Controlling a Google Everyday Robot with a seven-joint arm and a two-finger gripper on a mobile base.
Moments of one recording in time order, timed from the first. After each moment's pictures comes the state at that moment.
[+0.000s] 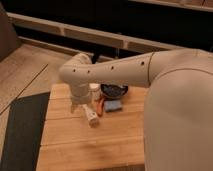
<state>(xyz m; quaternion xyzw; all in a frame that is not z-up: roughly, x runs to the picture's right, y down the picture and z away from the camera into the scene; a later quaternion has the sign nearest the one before) -0.107 0.103 0.703 -0.26 0.23 0.64 0.68</state>
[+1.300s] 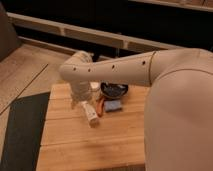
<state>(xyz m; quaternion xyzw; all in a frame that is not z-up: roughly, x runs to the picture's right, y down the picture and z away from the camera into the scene) -0.101 0.054 0.713 -0.22 0.18 0.65 0.70</state>
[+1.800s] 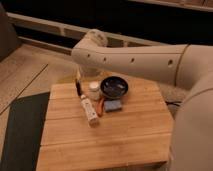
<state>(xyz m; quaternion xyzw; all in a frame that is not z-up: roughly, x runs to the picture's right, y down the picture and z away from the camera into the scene) -0.065 -0.068 0.699 -0.13 0.03 0.65 0.75</state>
